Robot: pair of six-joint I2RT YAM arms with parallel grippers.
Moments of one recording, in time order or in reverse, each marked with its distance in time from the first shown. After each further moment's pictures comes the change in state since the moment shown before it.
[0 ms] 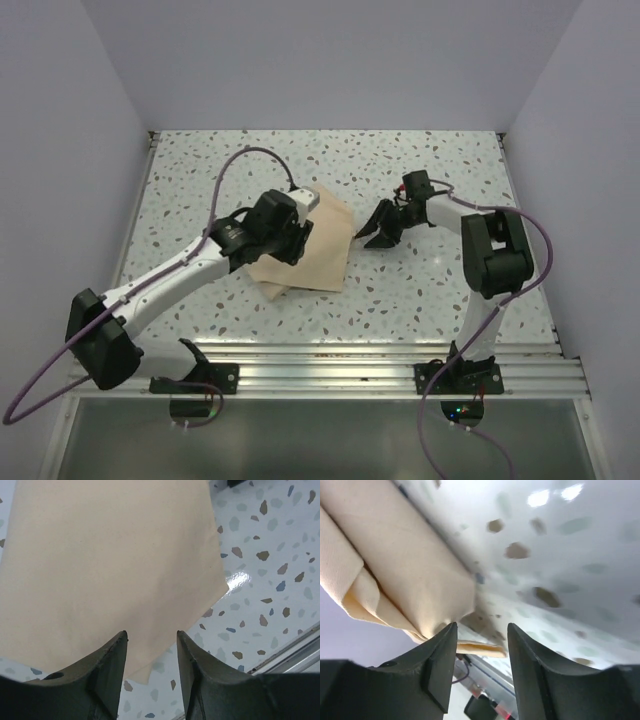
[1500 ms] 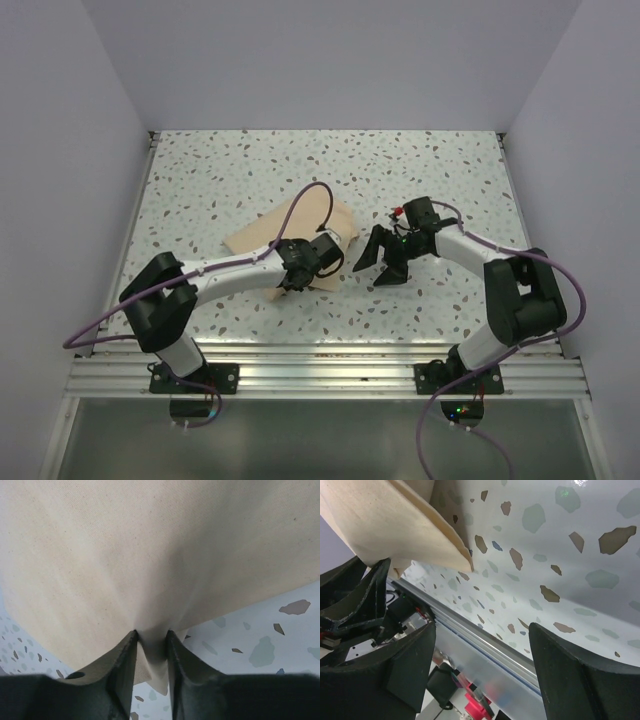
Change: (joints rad) left arm -0.256 0.330 -0.027 -0.078 -0.497 -0.050; right arm 0.072 -0.351 -0.312 -0.086 -0.009 -0.170
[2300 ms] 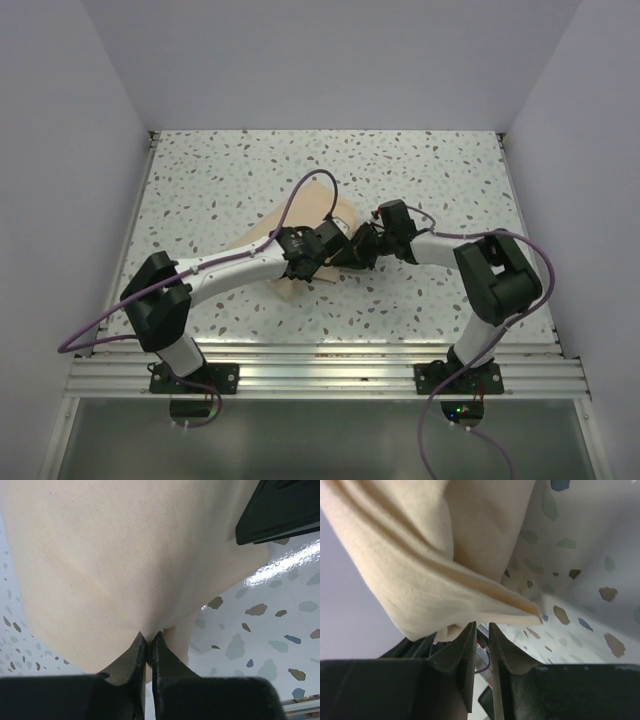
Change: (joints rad) left arm -0.001 0.009 0.136 -0.069 0.067 0.004; right arm 0.127 0.152 -0.042 0.531 -0.009 0.487
